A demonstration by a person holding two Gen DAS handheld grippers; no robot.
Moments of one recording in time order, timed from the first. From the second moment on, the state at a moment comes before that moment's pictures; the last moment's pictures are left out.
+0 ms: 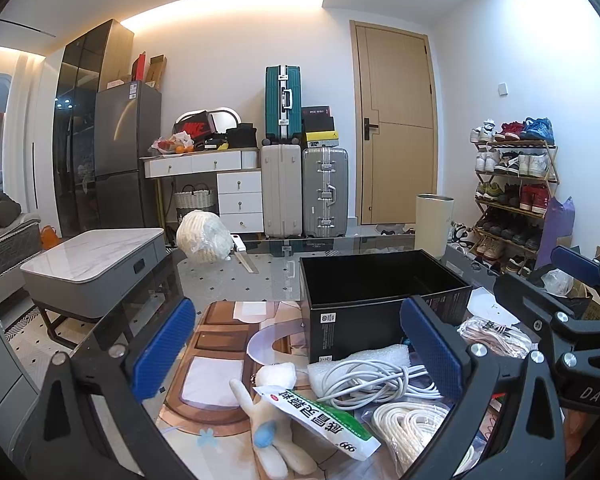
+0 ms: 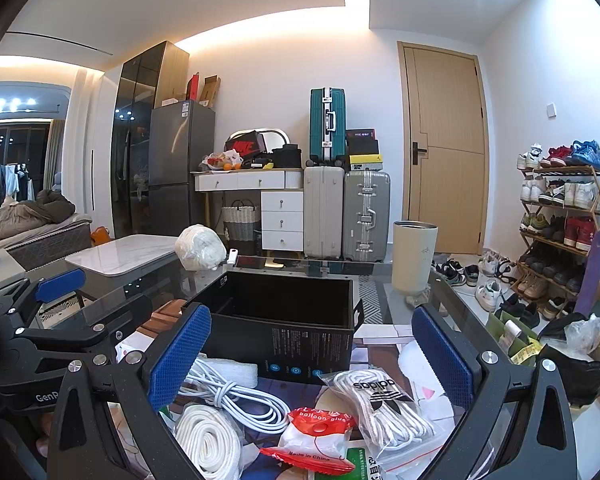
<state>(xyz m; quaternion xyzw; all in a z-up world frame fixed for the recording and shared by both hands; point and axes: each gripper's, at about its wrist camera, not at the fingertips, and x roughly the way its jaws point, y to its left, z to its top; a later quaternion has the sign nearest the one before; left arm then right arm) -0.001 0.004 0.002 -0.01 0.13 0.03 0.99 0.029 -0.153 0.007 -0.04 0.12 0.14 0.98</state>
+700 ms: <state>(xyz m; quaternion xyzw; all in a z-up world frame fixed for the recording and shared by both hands) 0.002 0.007 -0.002 -0.01 0.14 0.03 0.99 0.026 -0.149 0.006 -0.04 0.11 0.13 0.98</state>
